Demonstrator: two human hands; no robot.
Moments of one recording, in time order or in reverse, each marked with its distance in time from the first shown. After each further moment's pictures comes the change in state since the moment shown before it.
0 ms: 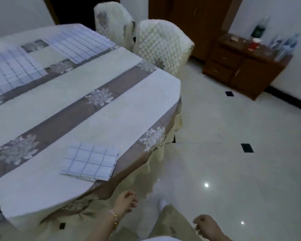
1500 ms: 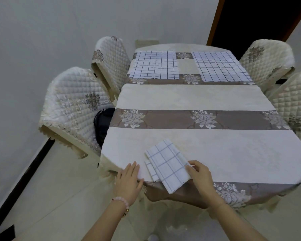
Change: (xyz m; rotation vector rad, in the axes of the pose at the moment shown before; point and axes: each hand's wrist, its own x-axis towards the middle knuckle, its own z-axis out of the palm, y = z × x) left_hand -0.062 -0.007 -0.099 0.682 0.837 -0.093; right_hand -0.017 -0.339 0.070 -0.206 -0.272 -0.995
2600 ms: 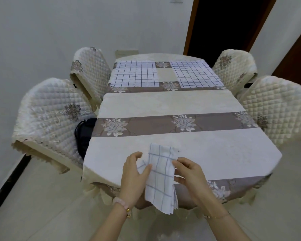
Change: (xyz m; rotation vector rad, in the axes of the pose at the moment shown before) left_hand -0.013 0.090 -0.091 -0.988 0.247 -0.026; right_hand -0.050 -0.070 -0.031 0.513 -0.097 0.068
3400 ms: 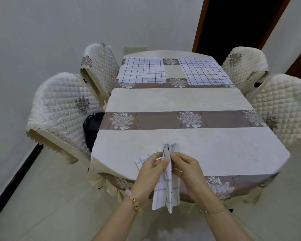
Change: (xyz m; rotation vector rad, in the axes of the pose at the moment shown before) left_hand -0.029 0.035 0.006 -0.436 -0.299 -0.181; right_hand -0.020 -0.008 0.022 0.087 -0.083 -0.020
